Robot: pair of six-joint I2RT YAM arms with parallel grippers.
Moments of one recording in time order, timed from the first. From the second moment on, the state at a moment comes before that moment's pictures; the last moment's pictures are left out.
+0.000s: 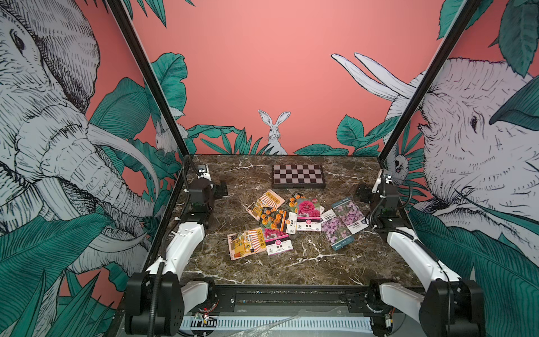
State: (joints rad) left arm -0.08 1.15 0.77 0.03 -0.19 -0.13; right arm 0.06 1.12 0.72 0.04 0.27 0.19
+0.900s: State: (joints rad) left arm -0.36 1.36 0.77 -0.39 0.33 -0.51; right arm 0.71 1.77 1.17 -0.33 -0.13 0.59
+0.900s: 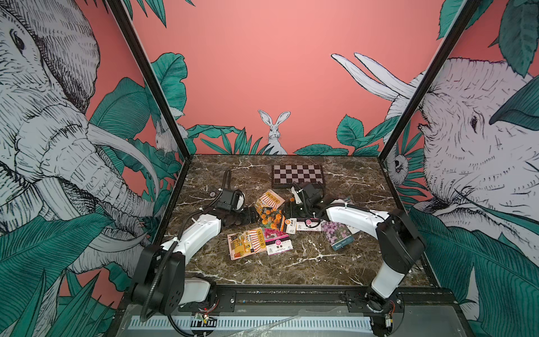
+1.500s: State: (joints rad) left arm -0.37 1.65 0.80 -0.16 0.47 -0.57; right arm 0.71 1.88 1.20 -0.39 -0.13 0.63
